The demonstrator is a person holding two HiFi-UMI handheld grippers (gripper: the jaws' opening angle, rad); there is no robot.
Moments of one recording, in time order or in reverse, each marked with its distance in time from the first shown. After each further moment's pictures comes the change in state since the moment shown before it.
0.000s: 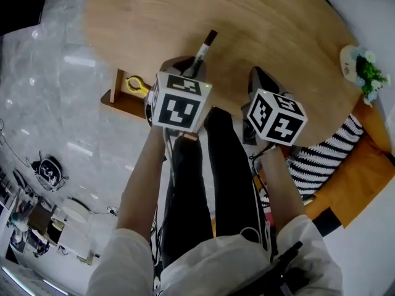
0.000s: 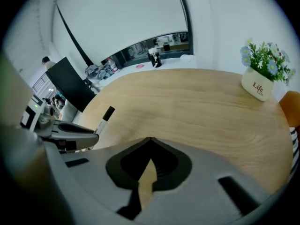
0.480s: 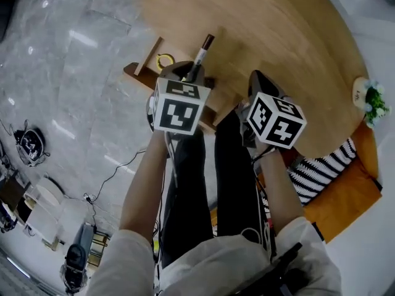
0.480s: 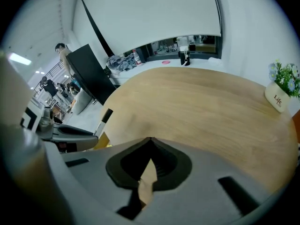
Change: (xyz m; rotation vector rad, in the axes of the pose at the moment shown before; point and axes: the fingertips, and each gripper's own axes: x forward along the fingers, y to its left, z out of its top) left arm -0.079 0.074 -0.093 -0.231 -0.069 0.125; right arm -0.001 0.123 -0.030 -0.189 0.024 0.103
